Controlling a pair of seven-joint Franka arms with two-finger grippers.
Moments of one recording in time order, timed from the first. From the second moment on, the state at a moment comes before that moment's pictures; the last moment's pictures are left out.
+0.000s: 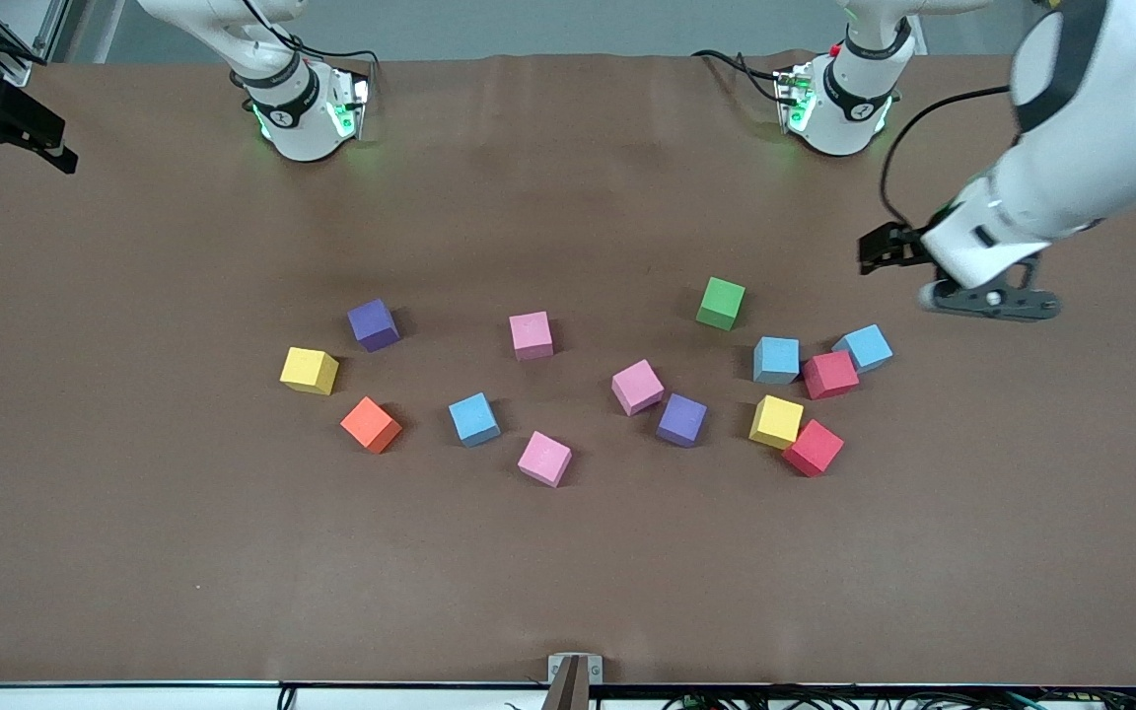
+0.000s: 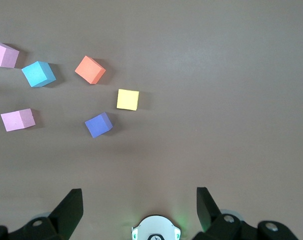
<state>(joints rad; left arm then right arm) -0.01 0.00 -0.25 -1.84 -0.09 1.72 -0.13 -0.01 -0.13 0.01 -1.50 0.02 1.32 0.01</state>
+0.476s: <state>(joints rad) -0.01 0.01 -0.48 -2.18 -0.09 2.10 -0.26 -0.01 -0.13 0.01 -1.50 0.02 1.32 0.01</state>
